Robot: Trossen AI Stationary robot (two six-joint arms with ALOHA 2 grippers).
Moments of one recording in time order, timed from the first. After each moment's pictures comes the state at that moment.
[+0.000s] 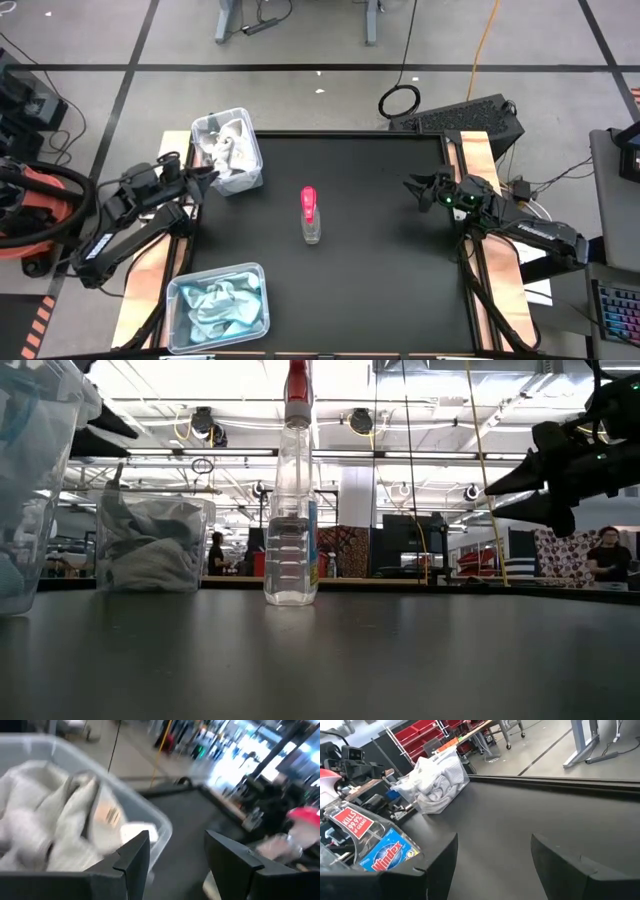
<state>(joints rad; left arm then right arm) 0.71 0.00 0.48 -0.71 0.11 -0.49 -0.43 0.10 0.08 -0.16 0.11 0.54</state>
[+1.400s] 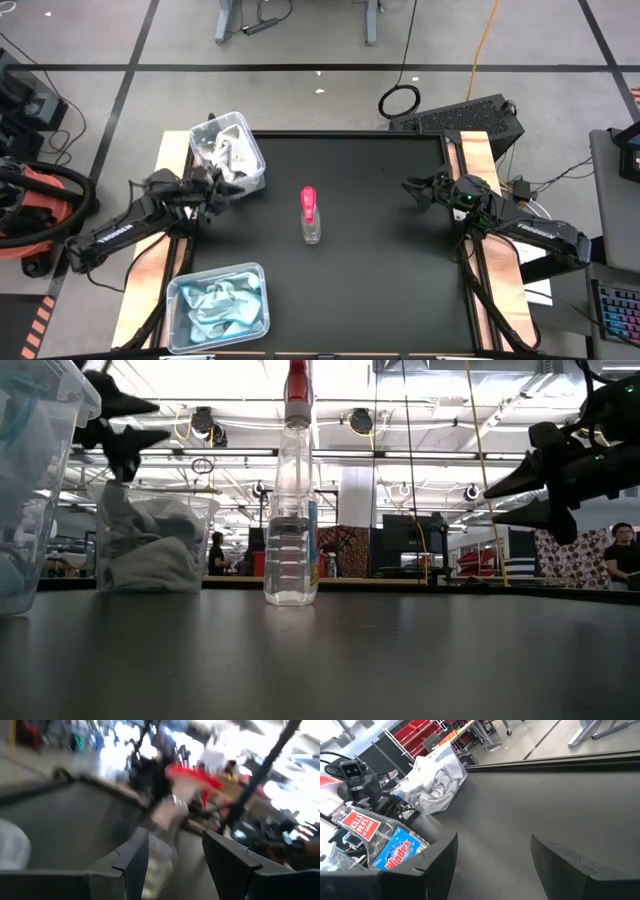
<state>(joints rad) 0.52 0.07 0.15 -0.03 0.53 -0.47 -0.43 0.14 0.08 -0.16 0.07 0.67</state>
